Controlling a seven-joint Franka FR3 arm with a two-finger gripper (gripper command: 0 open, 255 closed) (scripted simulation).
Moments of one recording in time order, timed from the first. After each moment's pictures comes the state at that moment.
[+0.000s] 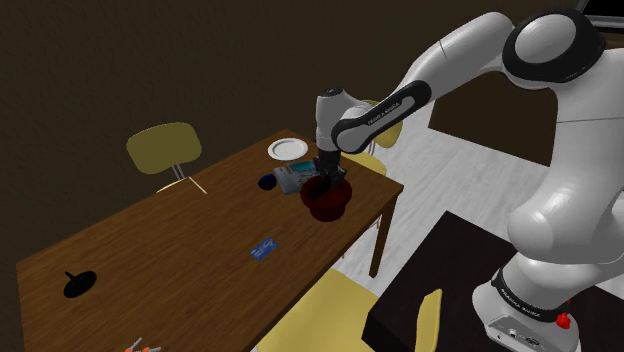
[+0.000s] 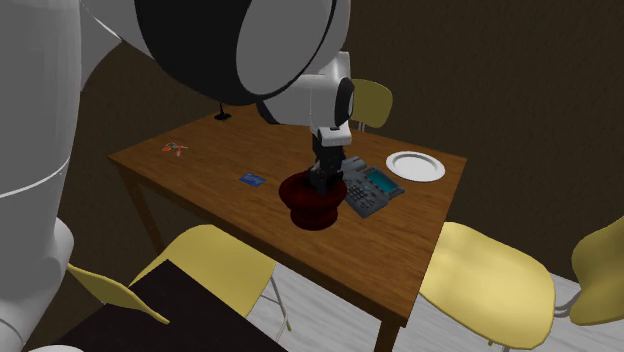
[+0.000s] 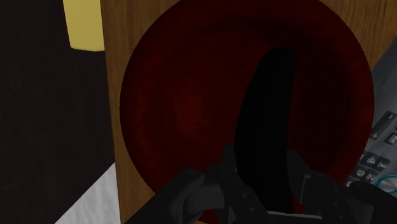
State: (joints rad) arm -0.78 0.56 0.85 -2.00 -0.57 2.31 1.98
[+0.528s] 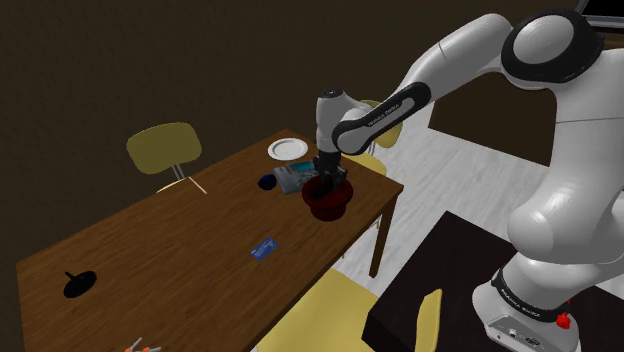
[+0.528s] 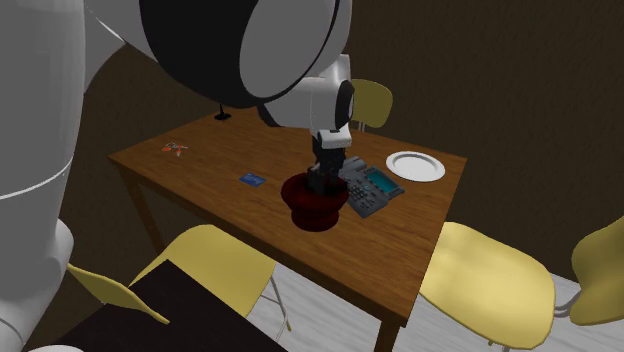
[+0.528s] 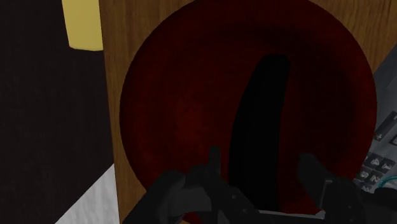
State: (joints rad) arm -0.77 0.57 0.85 -2.00 -0.58 2.32 1.98
